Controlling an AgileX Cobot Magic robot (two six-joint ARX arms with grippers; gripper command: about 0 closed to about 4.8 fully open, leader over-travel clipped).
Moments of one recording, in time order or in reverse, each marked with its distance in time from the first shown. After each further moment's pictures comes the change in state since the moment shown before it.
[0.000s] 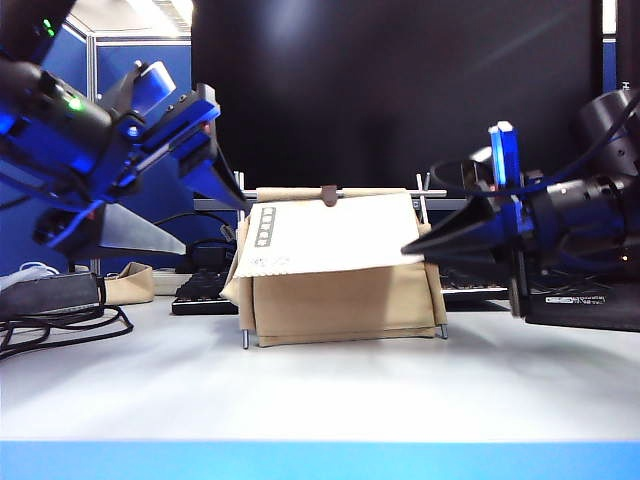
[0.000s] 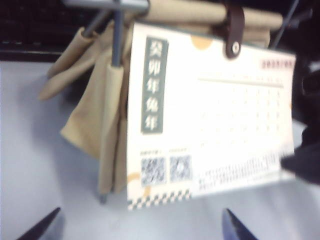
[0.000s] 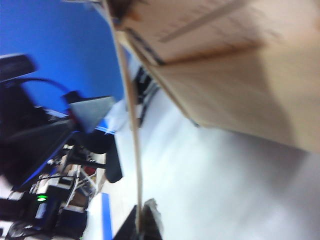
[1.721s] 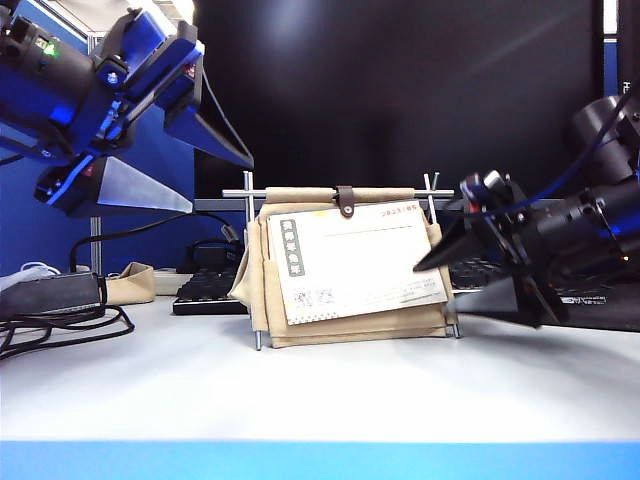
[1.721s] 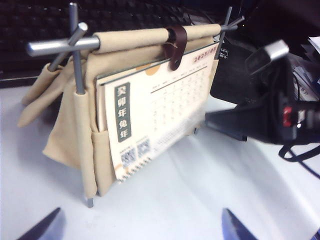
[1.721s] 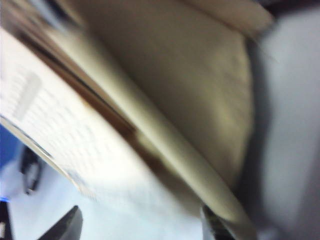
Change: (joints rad) left arm -0.015 -0.138 0.000 -0.090 0.091 0.109; right arm -0.002 0.000 0.032 -0.112 0.414 -0.123
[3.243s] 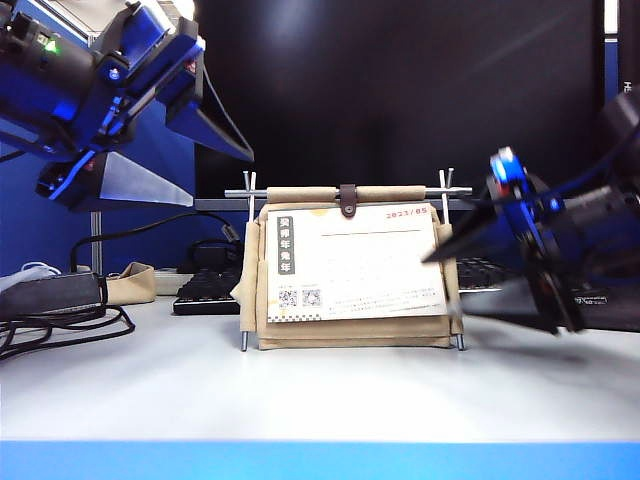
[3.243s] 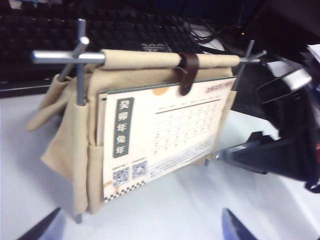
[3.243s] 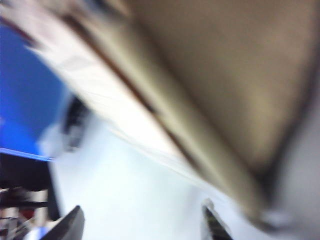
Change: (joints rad) left arm 0.000 0.000 0.000 0.024 -0.008 0.000; right arm -0.018 -0.095 -0.124 -0.019 -0.138 0.011
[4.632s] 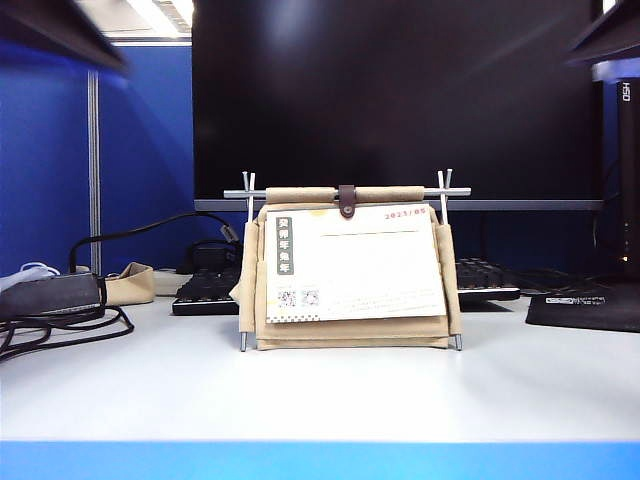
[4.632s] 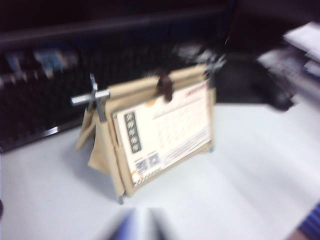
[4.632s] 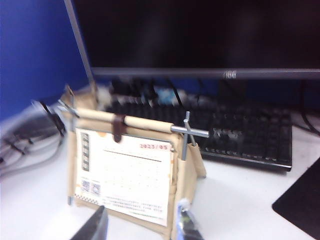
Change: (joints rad) left arm -0.001 -0.466 -0.008 -0.407 -0.049 0.268; right arm 0.231 -1.239 -0.316 -0.426 0.776 -0.415
